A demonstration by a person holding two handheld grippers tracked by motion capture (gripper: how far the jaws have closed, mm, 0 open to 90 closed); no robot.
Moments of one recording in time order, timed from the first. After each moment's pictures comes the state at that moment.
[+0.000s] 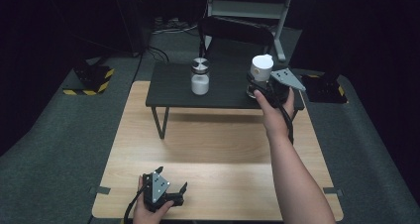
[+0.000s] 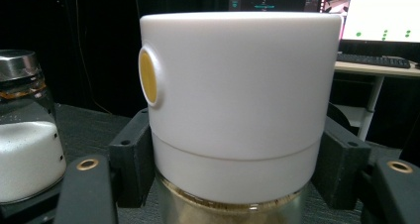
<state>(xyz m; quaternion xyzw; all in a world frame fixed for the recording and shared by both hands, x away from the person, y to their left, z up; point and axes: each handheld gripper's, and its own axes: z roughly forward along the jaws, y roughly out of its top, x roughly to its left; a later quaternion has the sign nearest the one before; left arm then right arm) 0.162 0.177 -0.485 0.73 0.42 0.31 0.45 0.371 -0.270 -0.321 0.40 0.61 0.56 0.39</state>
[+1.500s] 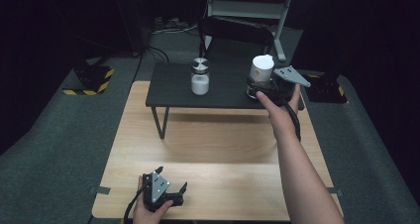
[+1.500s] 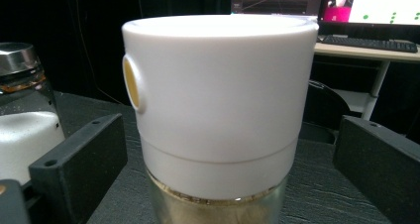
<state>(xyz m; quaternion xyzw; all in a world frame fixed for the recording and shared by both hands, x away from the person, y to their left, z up) 0.163 0.177 -0.485 0.73 0.42 0.30 0.45 0.370 -0.279 -0.303 0.42 0.63 0.54 0.37</state>
